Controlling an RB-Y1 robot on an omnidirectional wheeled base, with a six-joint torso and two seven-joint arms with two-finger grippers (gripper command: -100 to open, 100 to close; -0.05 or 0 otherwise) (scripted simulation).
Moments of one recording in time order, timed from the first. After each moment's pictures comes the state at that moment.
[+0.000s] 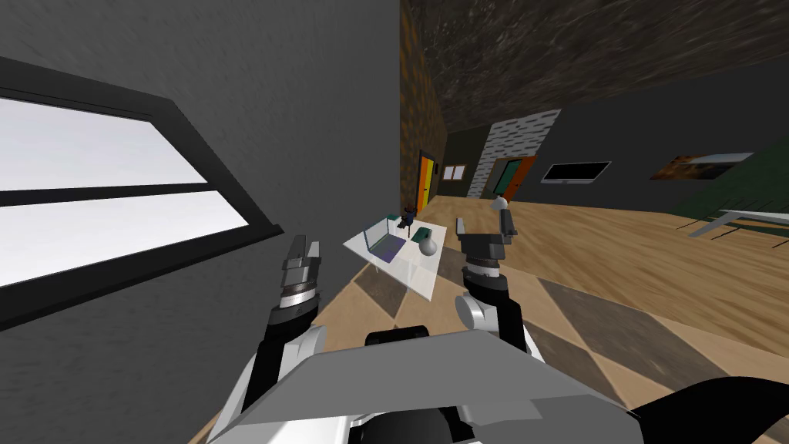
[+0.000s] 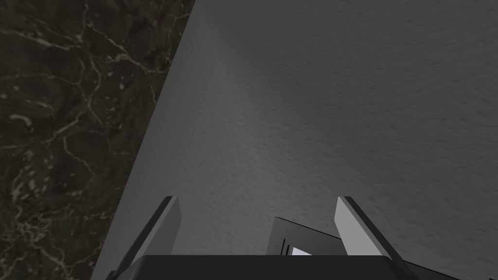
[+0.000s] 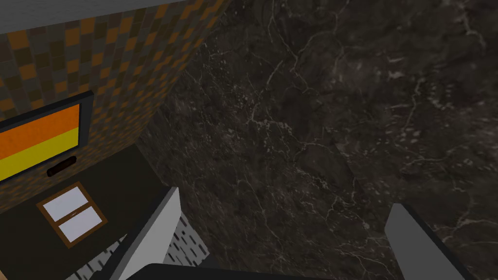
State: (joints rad) left arm 0.54 0.02 -0.01 -2.34 -0.04 -0.48 -0.17; right arm 0.46 0.03 0.03 -2.39 -0.07 -0.54 -0.17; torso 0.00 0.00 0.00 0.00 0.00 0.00
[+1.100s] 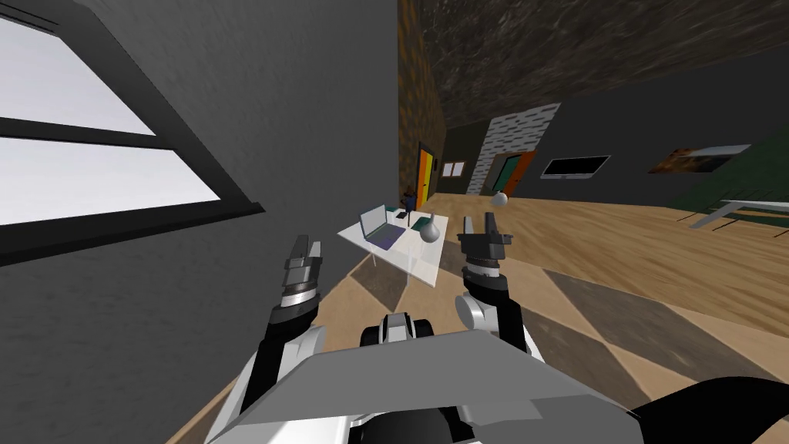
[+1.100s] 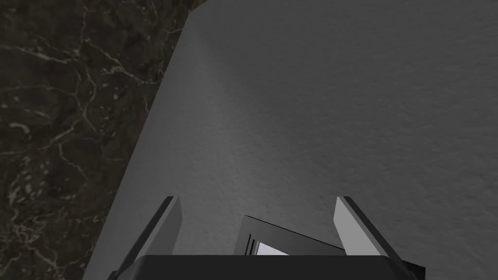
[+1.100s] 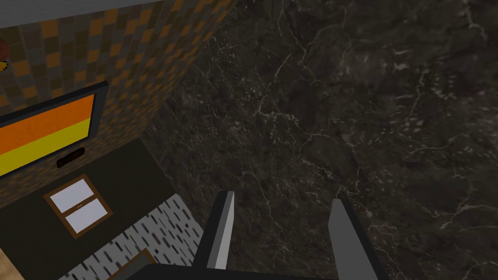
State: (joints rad) left arm 0.54 0.04 -0.01 -2.34 -0.05 -0.47 -0.17; right arm 0.46 0.03 0.03 -2.39 -0.07 -0.54 -0.17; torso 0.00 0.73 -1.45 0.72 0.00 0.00
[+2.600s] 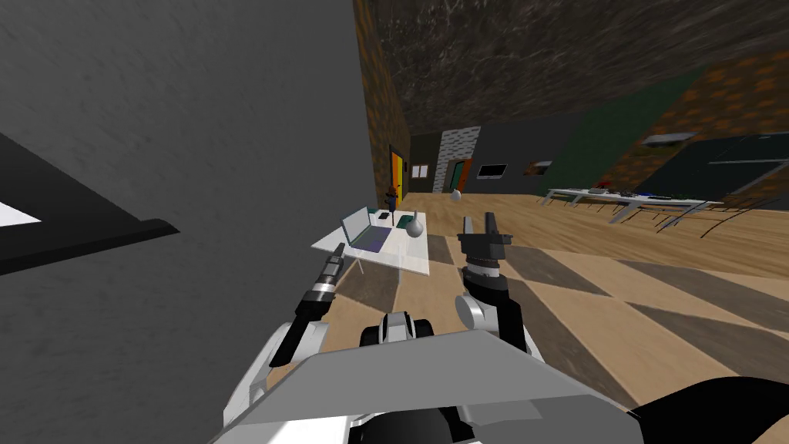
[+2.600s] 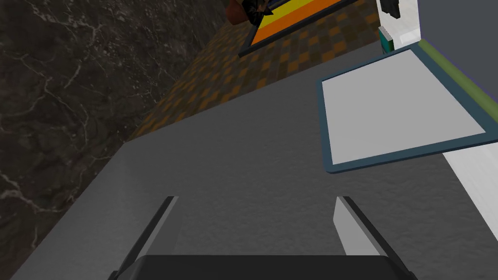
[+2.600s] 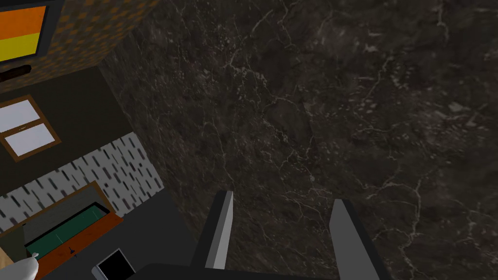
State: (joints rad) left arm 0.44 0.26 -0.09 -2.17 -0.13 -0.16 -0.07; right arm 0.46 0.03 0.03 -2.39 -0.07 -0.54 -0.17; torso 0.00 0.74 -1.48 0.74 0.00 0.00
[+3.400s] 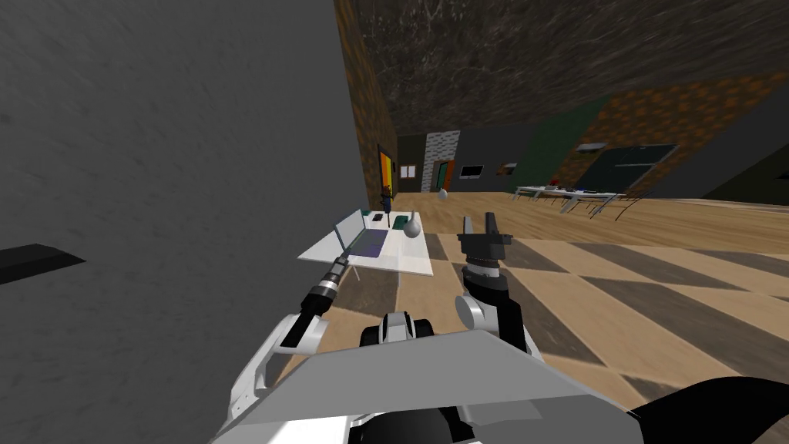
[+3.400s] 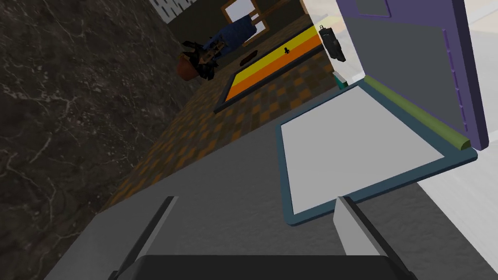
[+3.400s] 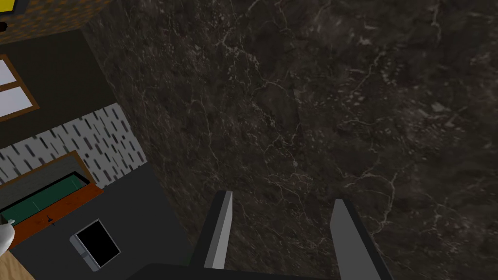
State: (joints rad) left arm 0.38 0.38 -0.12 -2.10 -0.18 0.00 -0.05; right arm 0.46 0.03 0.03 -2.39 -0.07 -0.54 -0.17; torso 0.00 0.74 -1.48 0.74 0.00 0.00
